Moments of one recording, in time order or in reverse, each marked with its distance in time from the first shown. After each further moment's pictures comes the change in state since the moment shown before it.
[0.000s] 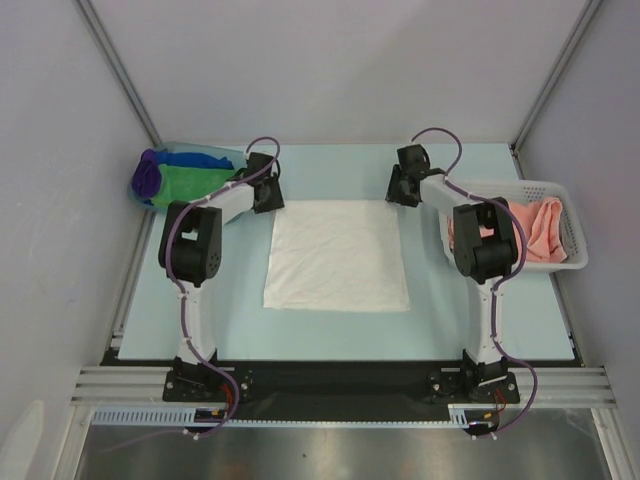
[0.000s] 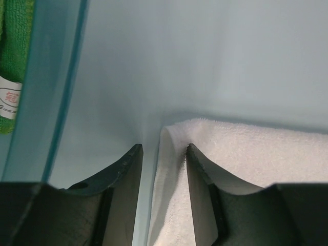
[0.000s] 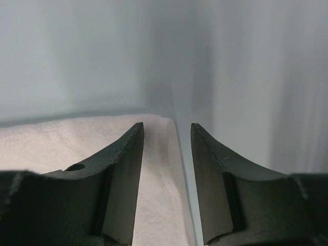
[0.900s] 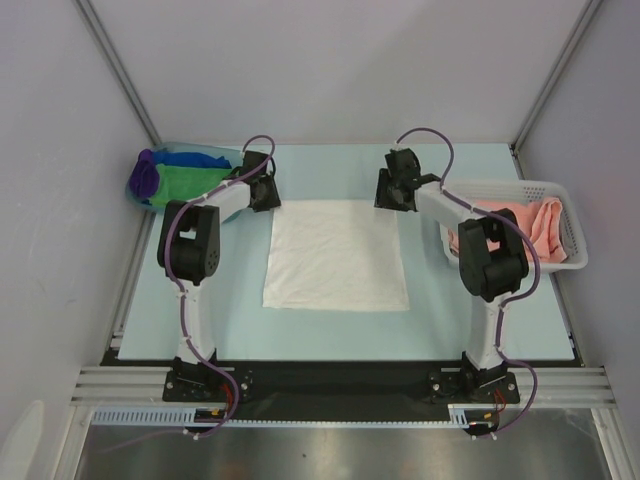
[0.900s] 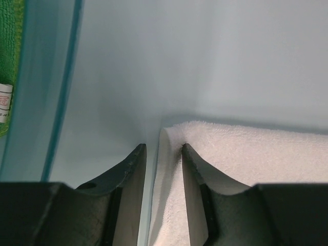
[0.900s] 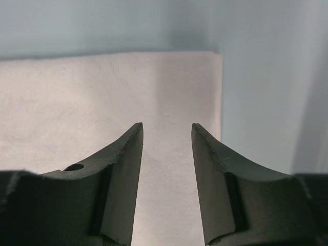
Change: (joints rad) left arm 0.031 0.018 0.026 -0.008 0.063 -0.001; right arm 0.084 -0.179 -0.123 0.007 0.000 -0.018
